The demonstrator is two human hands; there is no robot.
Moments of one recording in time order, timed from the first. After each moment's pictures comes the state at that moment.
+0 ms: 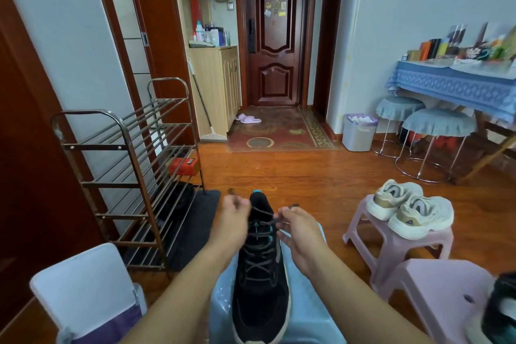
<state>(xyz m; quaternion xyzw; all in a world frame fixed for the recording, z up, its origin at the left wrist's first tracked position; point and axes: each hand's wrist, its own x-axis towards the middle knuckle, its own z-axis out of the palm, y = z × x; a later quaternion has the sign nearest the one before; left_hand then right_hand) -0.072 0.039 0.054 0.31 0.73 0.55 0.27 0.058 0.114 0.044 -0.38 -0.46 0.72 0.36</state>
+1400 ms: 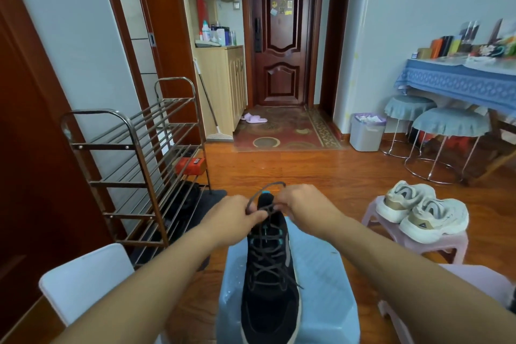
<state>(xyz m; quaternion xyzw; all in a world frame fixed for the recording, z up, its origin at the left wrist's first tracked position) -0.103 0.028 0.095 0.54 0.79 0.24 0.16 0.053 0.178 0.080 -0.16 -0.97 0.04 0.17</state>
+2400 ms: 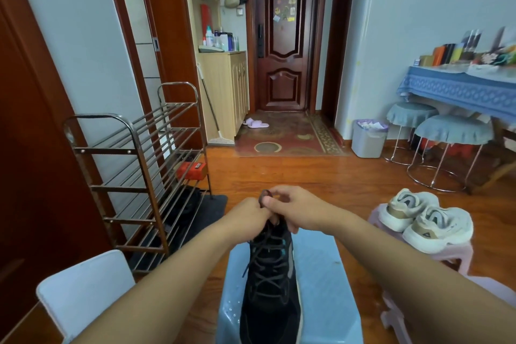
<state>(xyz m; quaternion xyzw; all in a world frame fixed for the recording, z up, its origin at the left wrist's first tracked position) -0.087 0.045 0.108 0.51 0.73 0.34 0.31 0.040 0.157 0.110 -0.22 -0.86 0.45 0.12</state>
